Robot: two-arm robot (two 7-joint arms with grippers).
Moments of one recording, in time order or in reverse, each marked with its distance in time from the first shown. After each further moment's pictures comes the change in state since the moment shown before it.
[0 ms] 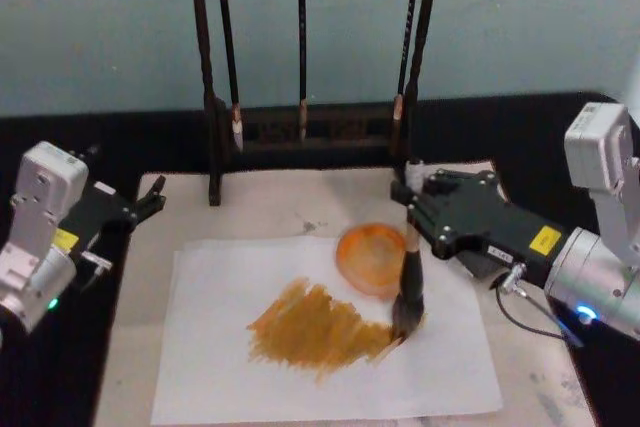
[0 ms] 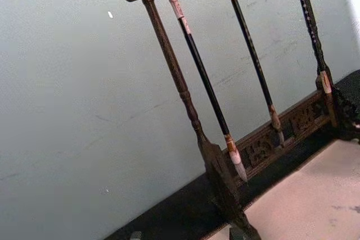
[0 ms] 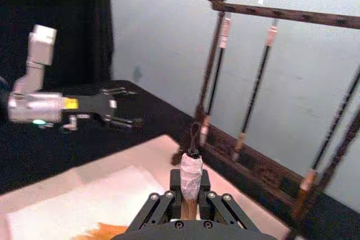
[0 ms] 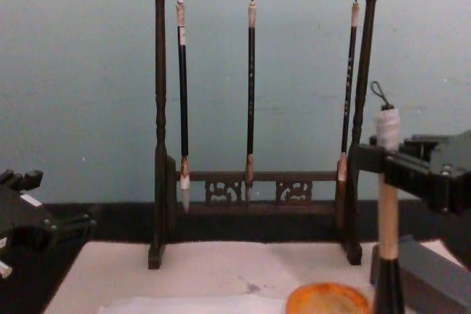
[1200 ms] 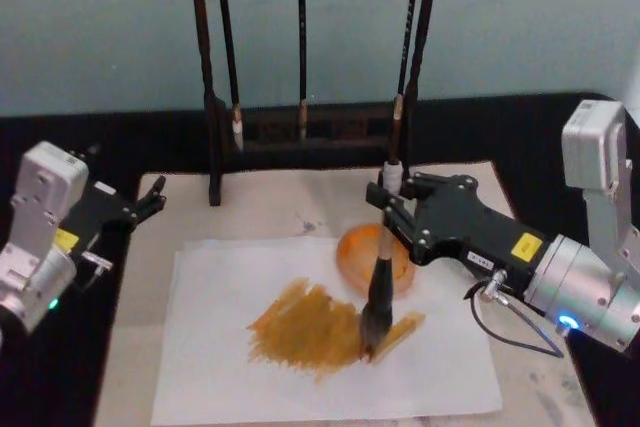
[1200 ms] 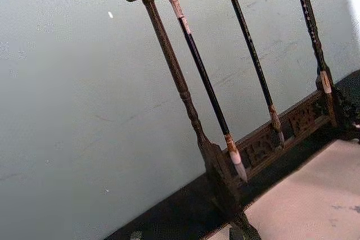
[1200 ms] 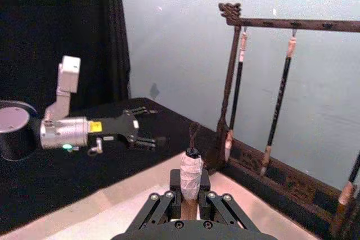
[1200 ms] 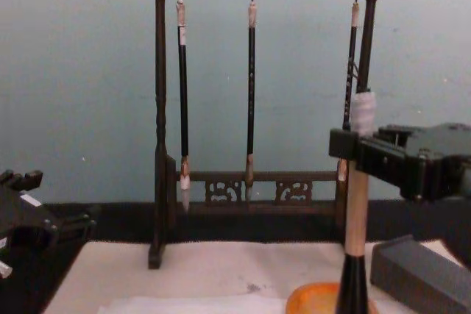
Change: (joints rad) left arm 0.000 0.000 0.000 0.000 0.000 0.000 0.000; right arm -0.053 -0.102 0.061 -0.037 0.001 0.049 0.056
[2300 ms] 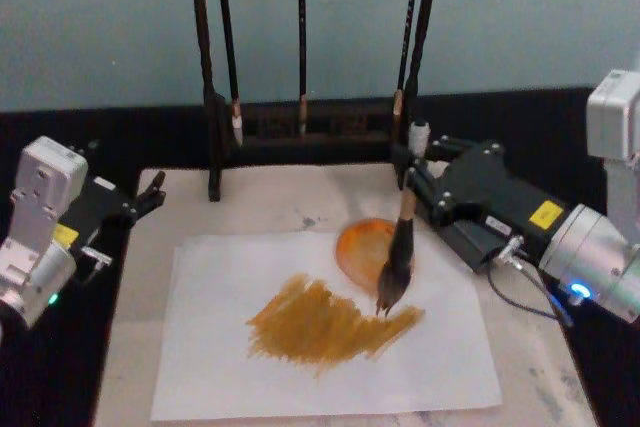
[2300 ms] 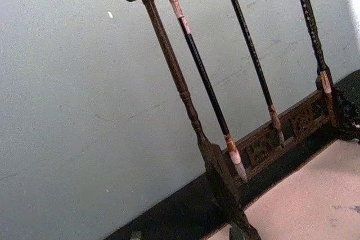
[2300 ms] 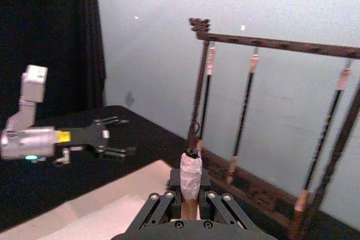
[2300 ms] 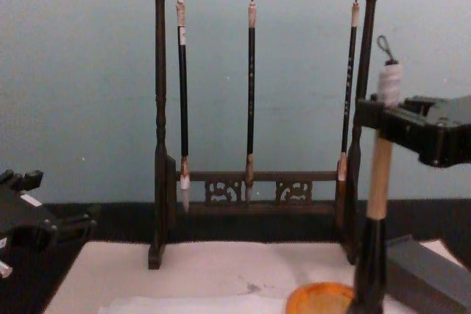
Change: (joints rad) left arm 0.000 0.000 0.000 0.000 0.000 0.000 0.000; right arm -0.001 -0.055 0.085 0.022 -0.065 -0.006 0.000
